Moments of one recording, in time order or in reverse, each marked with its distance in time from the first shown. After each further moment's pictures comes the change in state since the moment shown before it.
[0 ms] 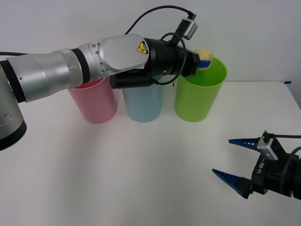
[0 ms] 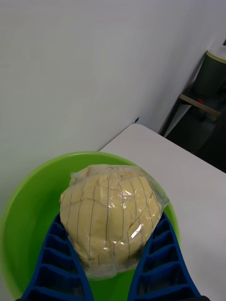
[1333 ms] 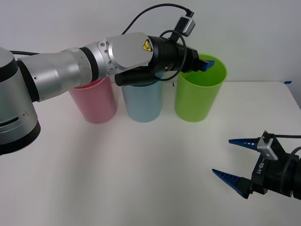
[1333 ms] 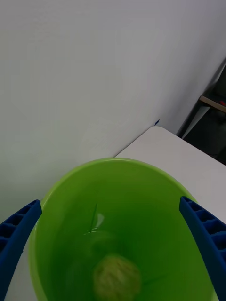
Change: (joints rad) right arm 0.000 0.000 0.000 0.000 0.000 0.000 0.000; left arm -0.021 -0.068 0.000 0.144 -0.025 0.000 0.017
